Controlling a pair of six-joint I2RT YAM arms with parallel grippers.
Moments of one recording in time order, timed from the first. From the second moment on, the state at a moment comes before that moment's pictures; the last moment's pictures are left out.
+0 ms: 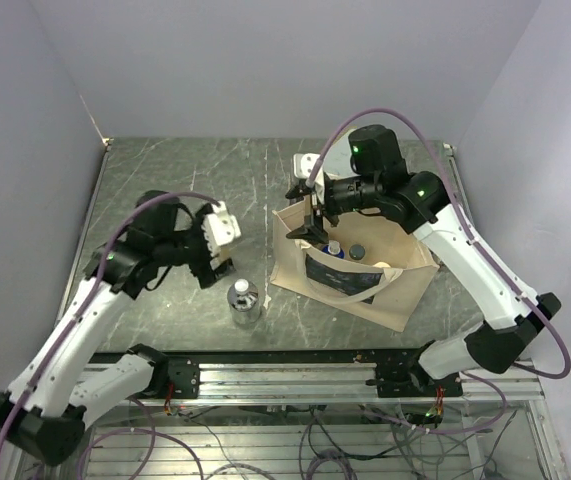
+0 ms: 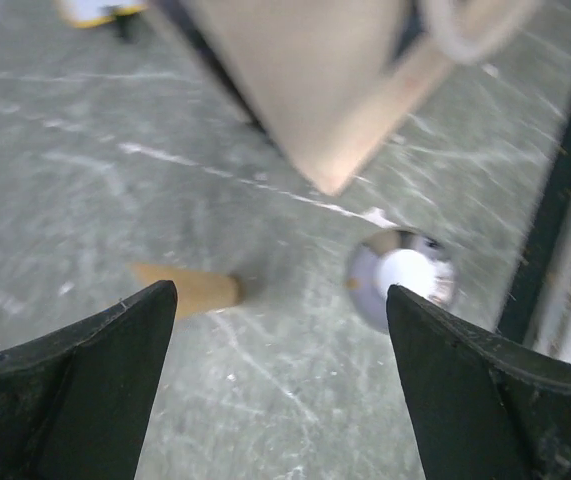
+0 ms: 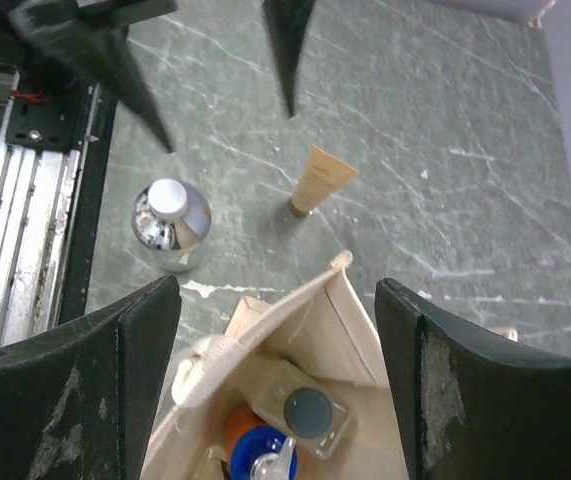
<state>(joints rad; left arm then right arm) -0.48 0.97 1.05 -0.79 0.55 0.68 0.67 1.44 1.68 -0.81 -0.72 -0.67</state>
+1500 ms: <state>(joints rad) 0.02 1.02 1.23 -0.62 0.19 0.19 1.05 1.87 1.69 -0.89 -0.53 -0.83</state>
